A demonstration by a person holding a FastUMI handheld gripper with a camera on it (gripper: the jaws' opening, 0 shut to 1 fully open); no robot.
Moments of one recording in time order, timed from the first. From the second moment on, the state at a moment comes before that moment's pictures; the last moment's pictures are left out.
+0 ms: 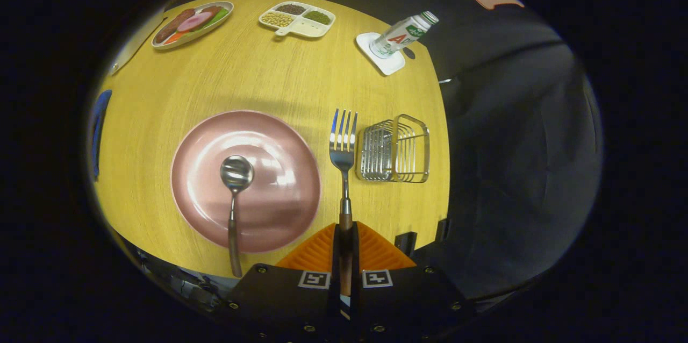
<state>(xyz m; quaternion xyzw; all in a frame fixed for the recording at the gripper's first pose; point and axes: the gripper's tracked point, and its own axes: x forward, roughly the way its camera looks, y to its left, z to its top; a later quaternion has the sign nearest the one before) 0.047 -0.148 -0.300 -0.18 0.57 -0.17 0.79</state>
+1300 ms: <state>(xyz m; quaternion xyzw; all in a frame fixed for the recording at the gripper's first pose) 0.046 -0.241 -0.313 -0.13 0.69 -0.16 0.69</state>
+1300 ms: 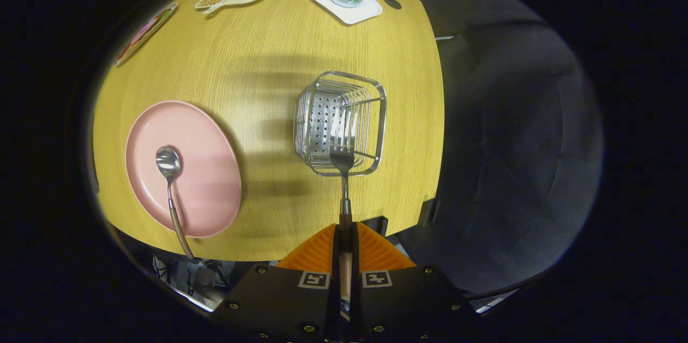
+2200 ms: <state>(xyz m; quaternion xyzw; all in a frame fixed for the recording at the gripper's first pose) 0.087 -0.225 -0.283 -0.07 0.66 -0.14 0.74</state>
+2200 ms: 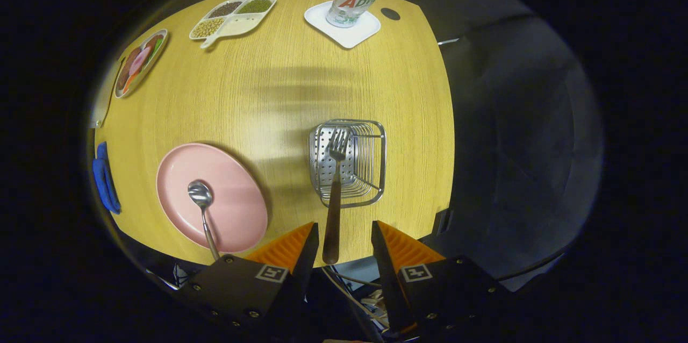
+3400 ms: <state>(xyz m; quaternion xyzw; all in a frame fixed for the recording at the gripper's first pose) 0.058 -0.098 -0.231 -0.06 0.58 -0.13 0.81</state>
